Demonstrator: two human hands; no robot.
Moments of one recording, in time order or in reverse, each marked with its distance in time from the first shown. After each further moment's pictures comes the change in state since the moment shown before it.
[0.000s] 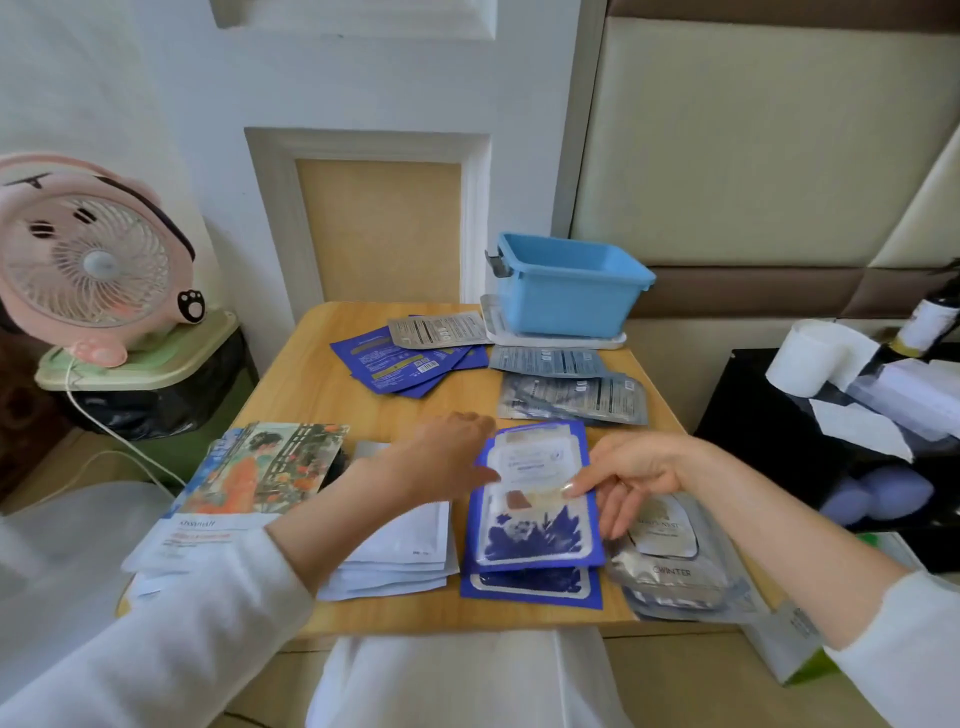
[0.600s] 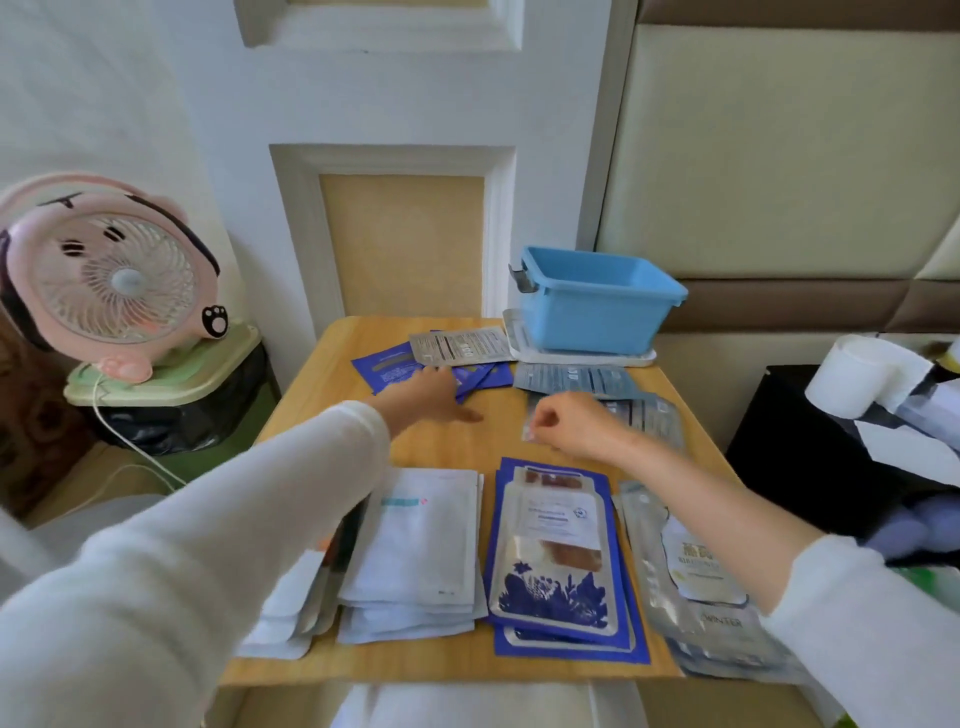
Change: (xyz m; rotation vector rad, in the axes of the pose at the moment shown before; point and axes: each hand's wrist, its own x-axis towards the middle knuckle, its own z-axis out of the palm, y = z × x) left_hand 0.104 -0.096 -0.004 -0.079 -0.050 -0.425; right_hand 0.061 -0.067 0.012 -0.575 0.640 -0.461
